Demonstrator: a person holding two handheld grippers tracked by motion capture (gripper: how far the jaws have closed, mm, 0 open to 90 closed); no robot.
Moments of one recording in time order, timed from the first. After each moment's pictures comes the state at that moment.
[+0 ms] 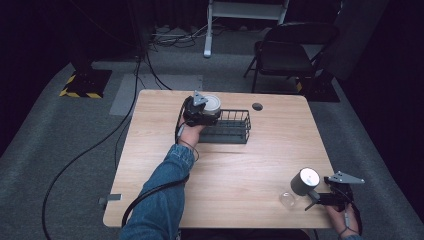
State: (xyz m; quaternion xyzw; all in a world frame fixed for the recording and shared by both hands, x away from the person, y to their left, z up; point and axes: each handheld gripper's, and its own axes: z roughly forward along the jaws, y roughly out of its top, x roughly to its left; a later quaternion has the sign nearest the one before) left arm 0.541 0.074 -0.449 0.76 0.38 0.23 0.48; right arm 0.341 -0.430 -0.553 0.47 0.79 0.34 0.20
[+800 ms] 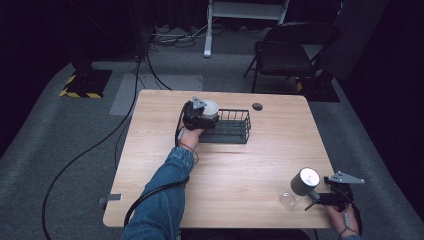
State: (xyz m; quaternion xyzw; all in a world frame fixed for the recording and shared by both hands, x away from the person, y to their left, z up) left arm 0.545 0.076 -0.474 0.77 0.39 0.21 0.46; right arm 0.341 -0.430 -0.553 0.47 0.79 0.34 0.20
